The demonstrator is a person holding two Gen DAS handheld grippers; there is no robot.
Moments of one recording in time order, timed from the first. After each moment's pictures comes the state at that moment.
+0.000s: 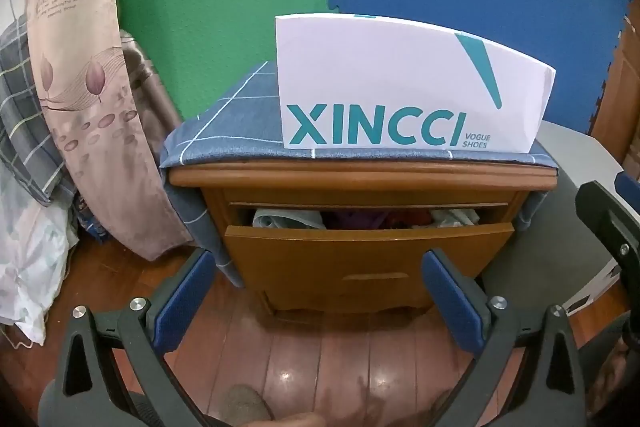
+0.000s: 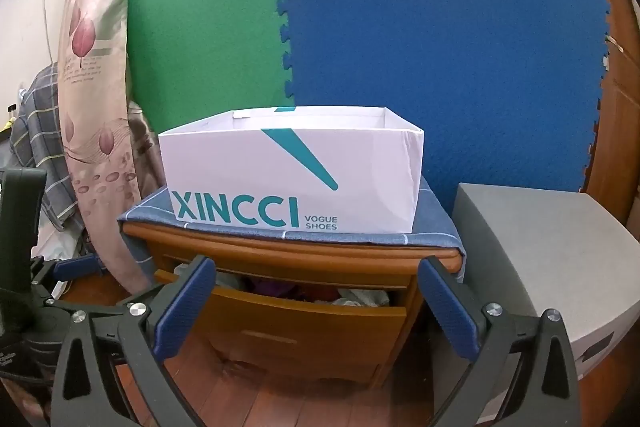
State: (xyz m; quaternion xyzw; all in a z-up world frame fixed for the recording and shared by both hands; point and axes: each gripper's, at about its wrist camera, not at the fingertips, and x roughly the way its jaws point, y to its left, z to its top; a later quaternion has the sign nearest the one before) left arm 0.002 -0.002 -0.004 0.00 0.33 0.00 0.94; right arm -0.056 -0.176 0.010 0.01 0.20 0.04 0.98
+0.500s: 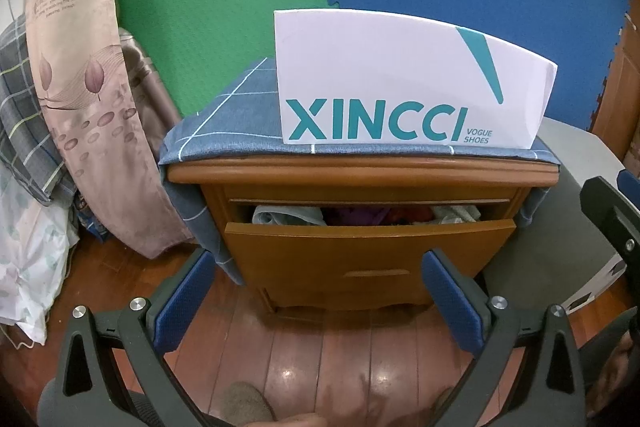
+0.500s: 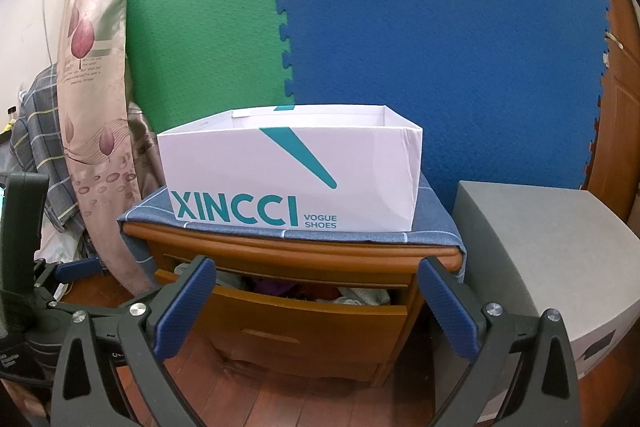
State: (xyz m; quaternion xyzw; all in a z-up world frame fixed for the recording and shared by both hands) left arm 0.002 -0.002 -0.005 0.00 0.33 0.00 0.94; right arm -0.057 -0.174 0.010 0.01 0.20 0.04 0.98
